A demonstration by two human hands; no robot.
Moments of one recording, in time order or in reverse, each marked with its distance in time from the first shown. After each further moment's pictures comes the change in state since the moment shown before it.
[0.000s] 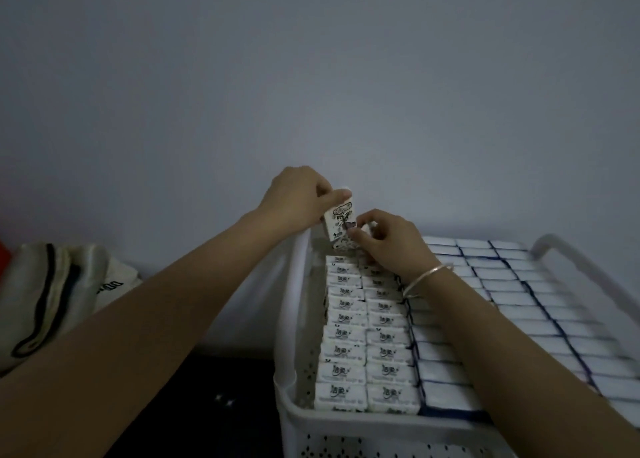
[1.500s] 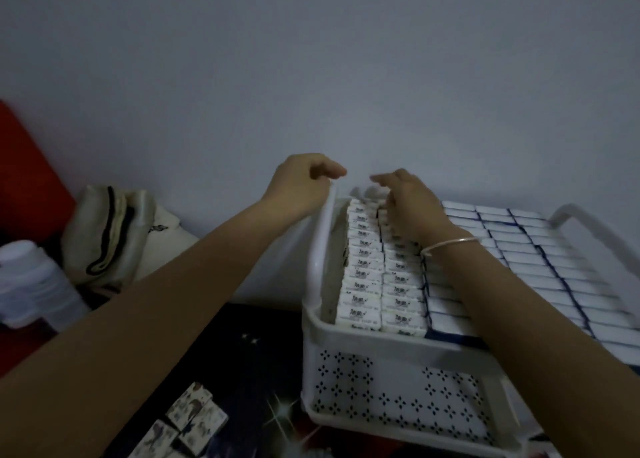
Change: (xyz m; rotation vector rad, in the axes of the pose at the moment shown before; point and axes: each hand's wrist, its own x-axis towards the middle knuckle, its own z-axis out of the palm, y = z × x) left_hand -0.083 0.003 -0.012 -0.453 0.117 -0.215; right_hand -0.009 -0.008 0.003 -0.366 -0.045 -0.197
